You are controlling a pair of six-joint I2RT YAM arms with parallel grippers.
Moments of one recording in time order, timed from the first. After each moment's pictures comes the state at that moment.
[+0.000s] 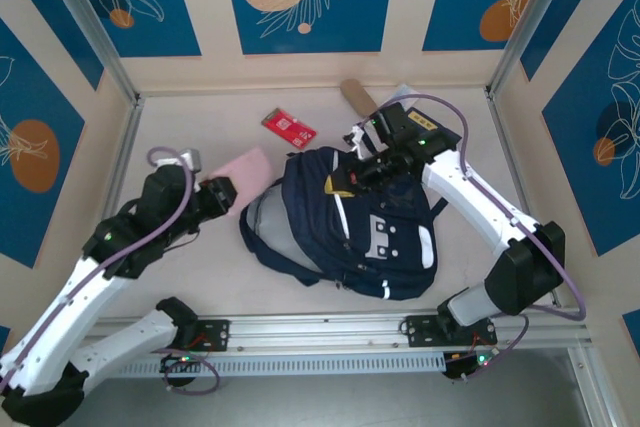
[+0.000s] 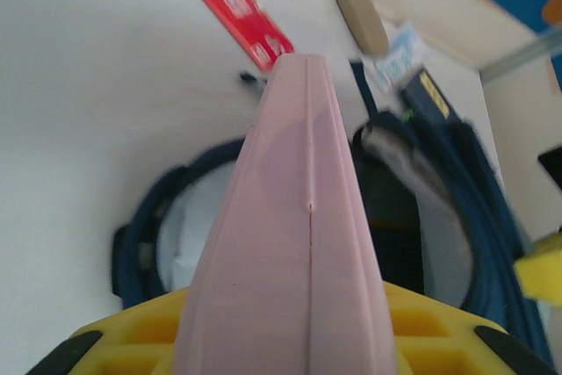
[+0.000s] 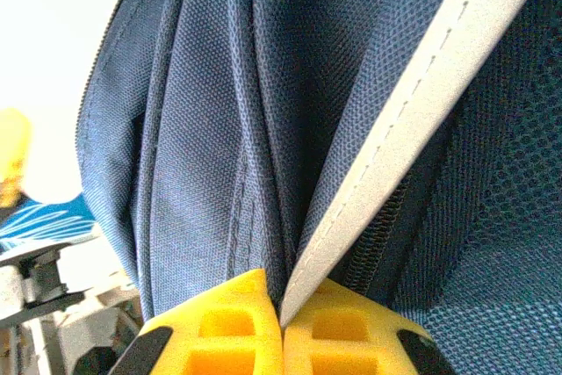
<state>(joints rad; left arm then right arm) -0.62 0.84 1.09 -0.87 -0.15 -0.82 0.48 1.45 1.35 -0.89 -0.85 0.59</state>
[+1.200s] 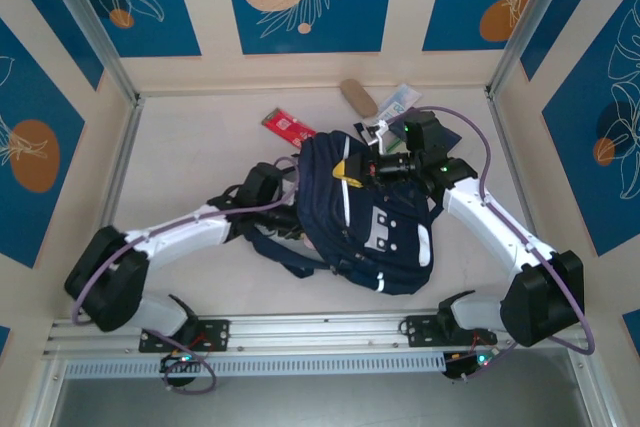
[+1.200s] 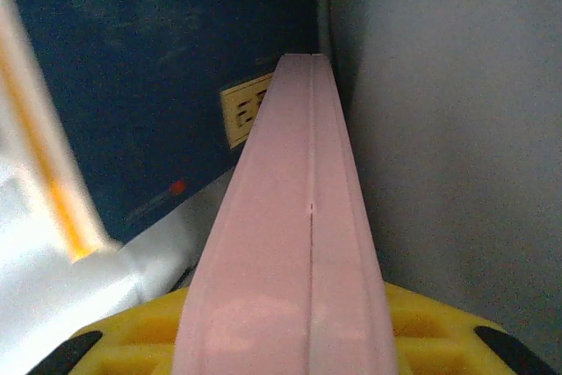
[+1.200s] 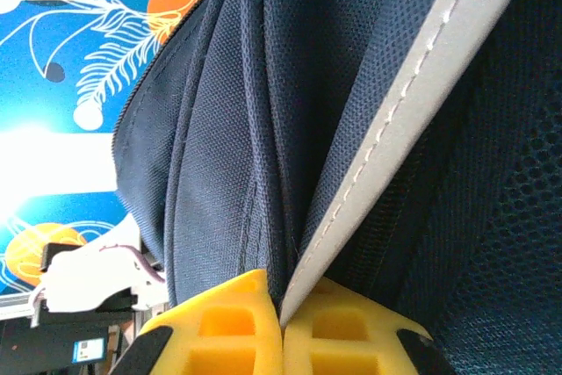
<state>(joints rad) -0.71 1.46 0.82 -0.08 0.70 -0.97 0.37 1.28 1.03 -0.30 -0.99 0.95</state>
